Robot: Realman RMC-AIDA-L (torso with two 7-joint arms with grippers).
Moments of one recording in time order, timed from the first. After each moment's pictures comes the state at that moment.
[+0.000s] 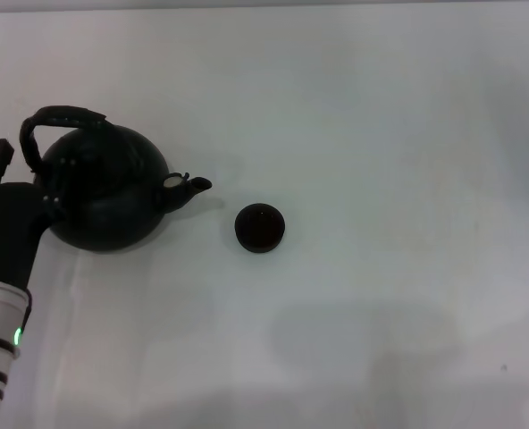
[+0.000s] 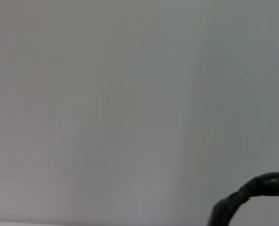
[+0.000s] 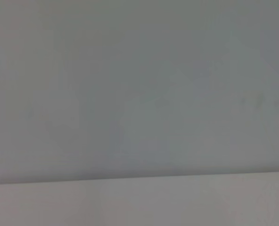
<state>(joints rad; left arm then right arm) -0.31 -2.10 0.26 -0.45 1.17 1.47 0.07 0.46 2.02 -0.95 -0.12 2.60 0.74 -2.69</state>
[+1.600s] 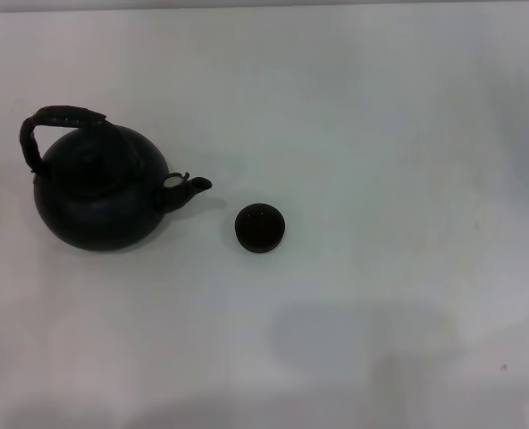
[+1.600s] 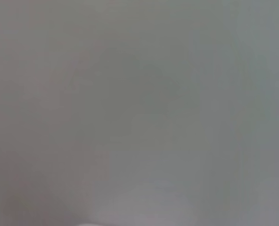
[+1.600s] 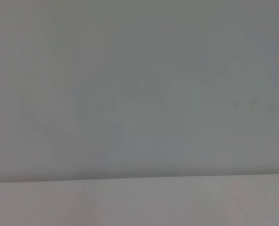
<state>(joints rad) -0.01 -2.09 0.25 -0.39 1.10 1.75 -0.06 0.46 2.01 -0.95 -0.12 2.60 0.74 -2.70</state>
